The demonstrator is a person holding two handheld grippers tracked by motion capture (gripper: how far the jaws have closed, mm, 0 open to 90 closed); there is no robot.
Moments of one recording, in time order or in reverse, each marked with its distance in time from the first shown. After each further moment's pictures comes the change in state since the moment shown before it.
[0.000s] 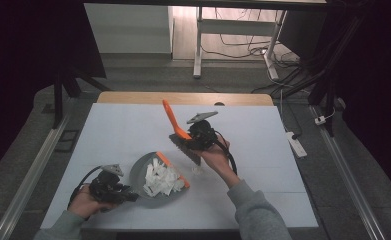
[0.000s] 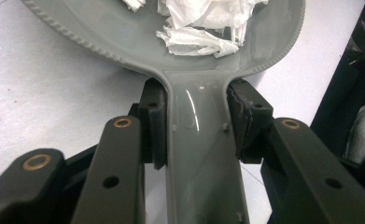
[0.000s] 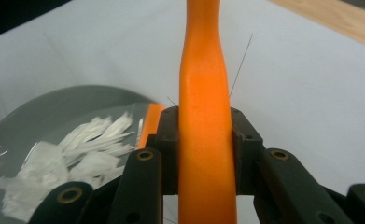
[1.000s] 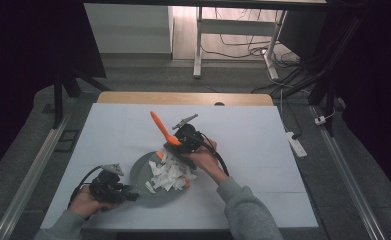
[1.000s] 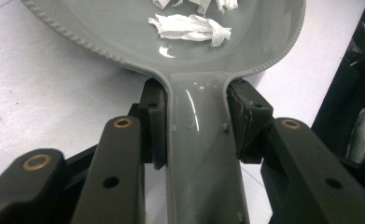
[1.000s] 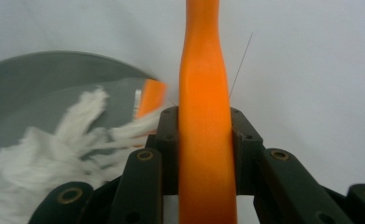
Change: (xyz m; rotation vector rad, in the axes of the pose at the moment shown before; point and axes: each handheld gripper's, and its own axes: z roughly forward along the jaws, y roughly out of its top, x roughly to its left) left arm 0.001 0.001 0.000 -0.004 0.005 -0.007; right arm 0.022 0.001 0.059 0.182 0.032 -0.083
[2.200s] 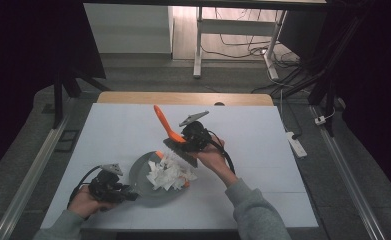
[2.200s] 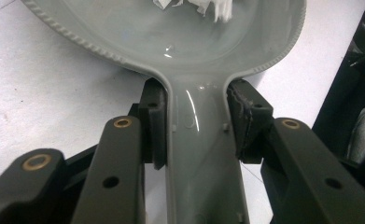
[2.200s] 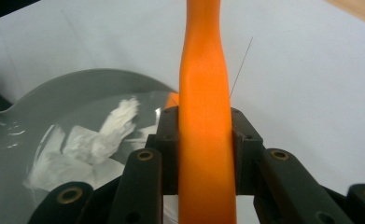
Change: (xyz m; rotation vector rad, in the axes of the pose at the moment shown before) left arm 0.001 -0.001 -0.001 -0.003 0.001 -0.002; right arm -0.009 -0.003 -0.046 -0.099 0.019 -0.008
